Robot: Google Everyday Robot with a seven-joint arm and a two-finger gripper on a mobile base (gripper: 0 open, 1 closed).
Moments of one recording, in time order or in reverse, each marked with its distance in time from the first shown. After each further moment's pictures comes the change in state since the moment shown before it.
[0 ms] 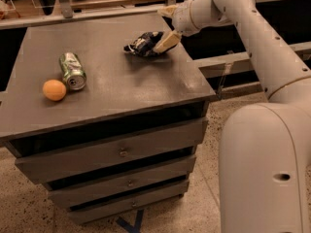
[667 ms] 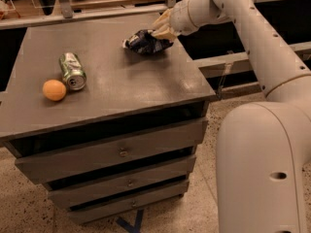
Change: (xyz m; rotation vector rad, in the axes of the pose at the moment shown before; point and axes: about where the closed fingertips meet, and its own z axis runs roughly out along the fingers) arm -0.013 0.008 0.002 -0.050 -0.013 -0.060
